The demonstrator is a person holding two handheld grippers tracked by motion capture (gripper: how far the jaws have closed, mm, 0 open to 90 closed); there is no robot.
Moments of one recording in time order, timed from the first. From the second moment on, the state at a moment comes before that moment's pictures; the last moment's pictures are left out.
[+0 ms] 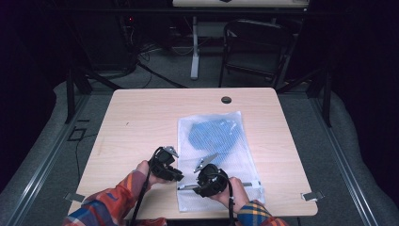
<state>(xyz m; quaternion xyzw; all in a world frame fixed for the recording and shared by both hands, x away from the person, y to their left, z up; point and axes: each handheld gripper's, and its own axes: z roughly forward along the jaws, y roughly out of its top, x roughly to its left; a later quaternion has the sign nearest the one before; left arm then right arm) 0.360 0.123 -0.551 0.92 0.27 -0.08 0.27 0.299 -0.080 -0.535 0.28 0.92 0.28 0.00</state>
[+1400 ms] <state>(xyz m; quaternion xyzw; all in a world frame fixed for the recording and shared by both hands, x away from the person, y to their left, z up) 0.362 0.121 -0.562 0.92 0.26 -0.12 0.26 0.304 -0.036 -0.566 0.27 0.91 0.30 0.00</state>
